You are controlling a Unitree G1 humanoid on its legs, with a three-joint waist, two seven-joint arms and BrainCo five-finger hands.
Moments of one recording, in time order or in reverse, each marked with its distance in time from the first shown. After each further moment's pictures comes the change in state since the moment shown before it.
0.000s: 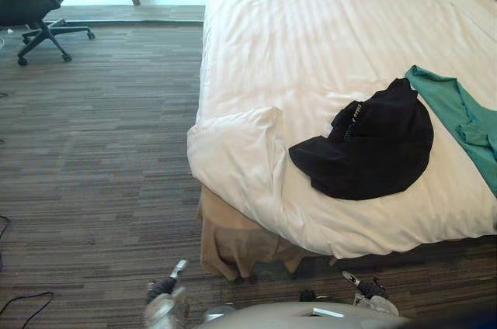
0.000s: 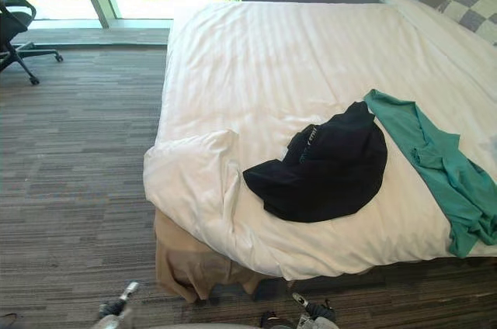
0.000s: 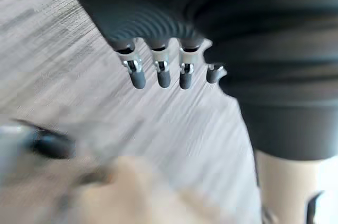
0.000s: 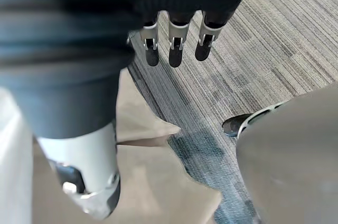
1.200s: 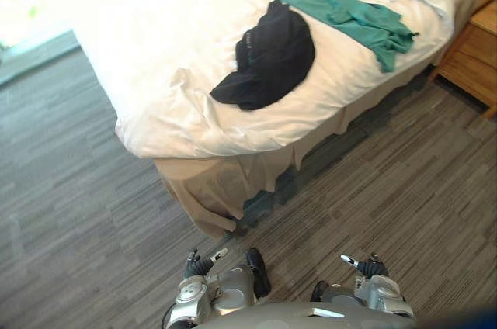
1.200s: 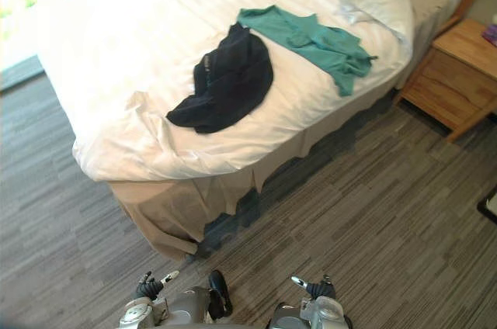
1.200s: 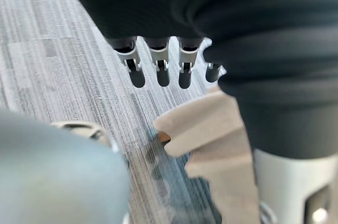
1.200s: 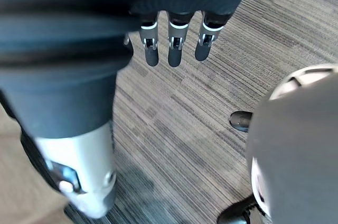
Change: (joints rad) left arm -0.007 -0.072 -0.380 0.048 0.252 0.008 -0.079; right arm -0.113 -0.074 0.149 0.033 -0.104 0.015 0.023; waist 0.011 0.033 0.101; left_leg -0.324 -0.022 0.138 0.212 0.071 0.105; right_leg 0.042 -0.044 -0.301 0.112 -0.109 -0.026
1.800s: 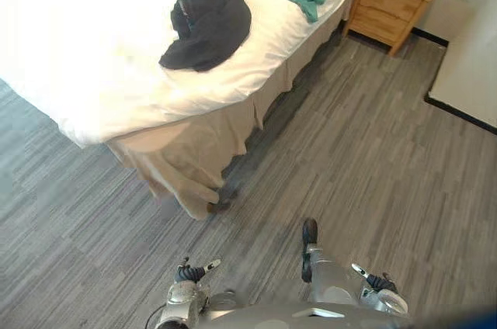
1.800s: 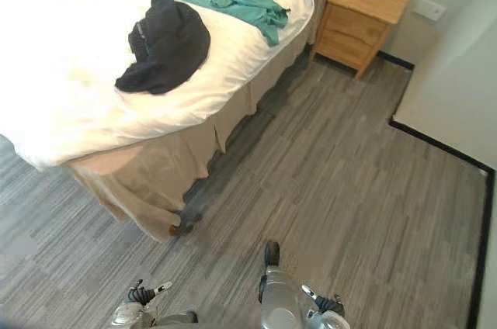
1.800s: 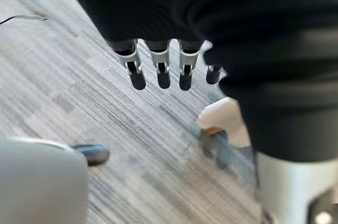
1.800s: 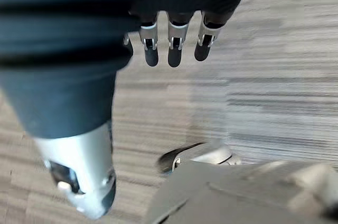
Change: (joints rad) left arm -0.017 0.001 0.010 0.098 0.096 0.030 0.001; right arm 0.063 -0.014 -0.111 -0.032 0.136 -0.006 -0.019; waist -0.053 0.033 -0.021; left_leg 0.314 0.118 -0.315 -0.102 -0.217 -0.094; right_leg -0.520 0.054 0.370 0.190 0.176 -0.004
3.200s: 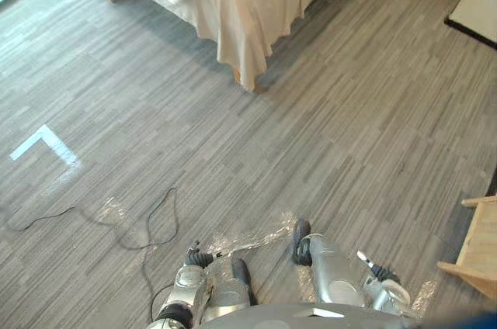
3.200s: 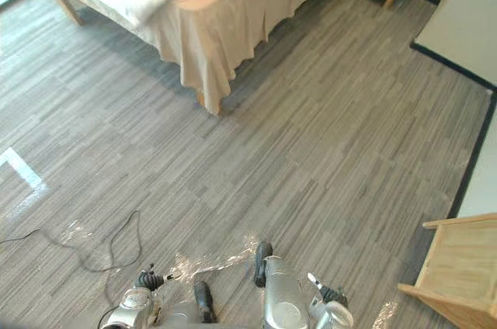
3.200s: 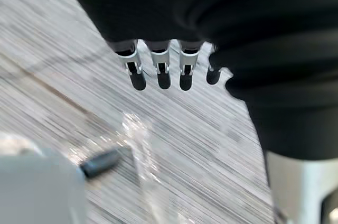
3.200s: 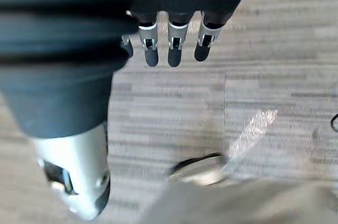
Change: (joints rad) left arm -0.064 0.085 -0.145 0.015 0.035 0.010 -0.003; right arm 0.011 0.046 -0.061 0.055 0.066 0.015 0.000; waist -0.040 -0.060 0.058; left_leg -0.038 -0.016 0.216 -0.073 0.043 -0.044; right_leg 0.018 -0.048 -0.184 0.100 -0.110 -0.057
